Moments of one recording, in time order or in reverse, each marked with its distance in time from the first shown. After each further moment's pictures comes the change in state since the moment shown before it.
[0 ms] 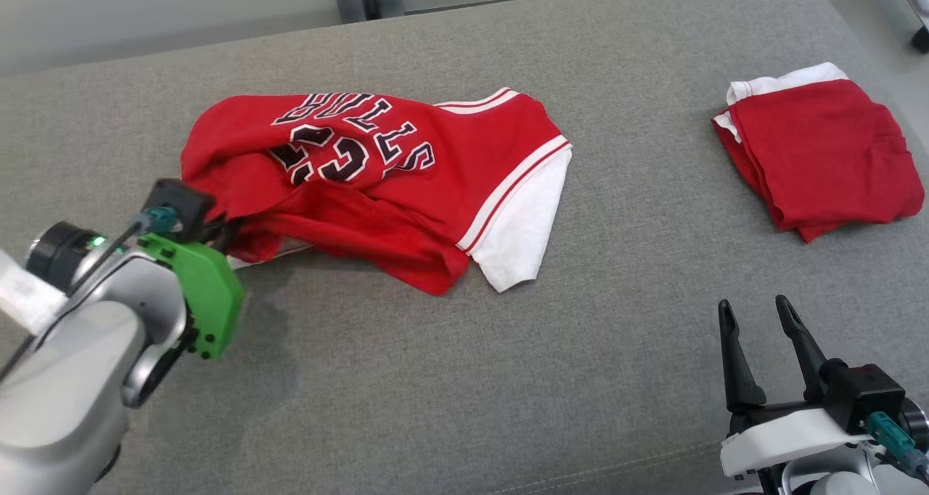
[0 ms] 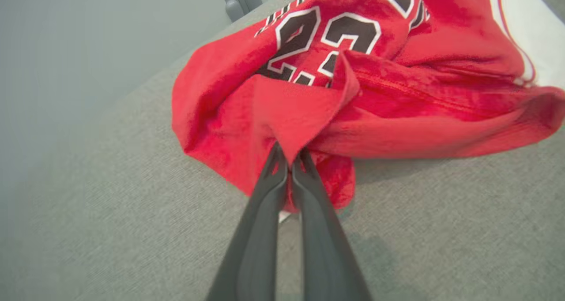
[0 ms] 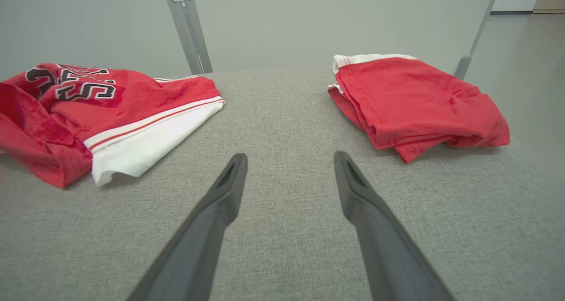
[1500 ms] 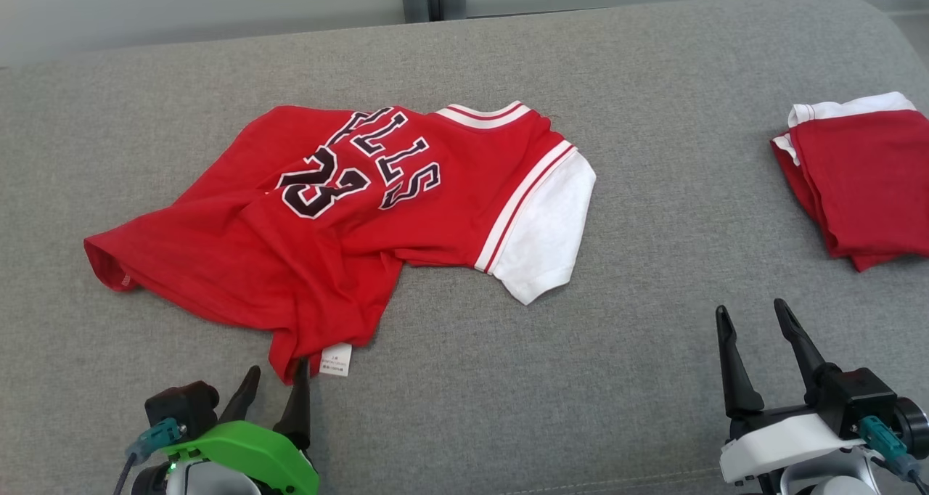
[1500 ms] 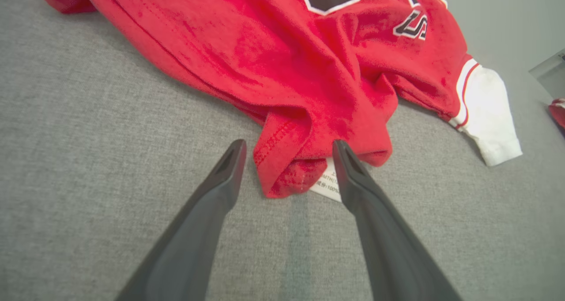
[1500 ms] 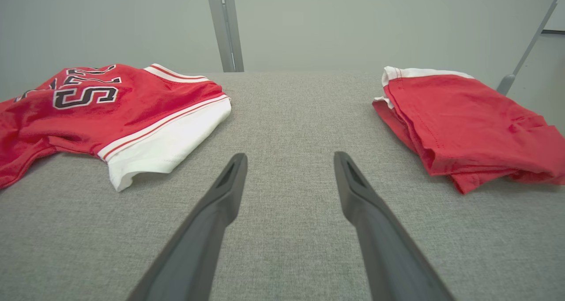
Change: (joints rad) left arm 0.553 -0.158 0.227 -0.225 -0.363 0.259 -0.399; right arm 0.012 0.000 -0.002 -0.009 -0.051 0.000 0.000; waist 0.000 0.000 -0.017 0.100
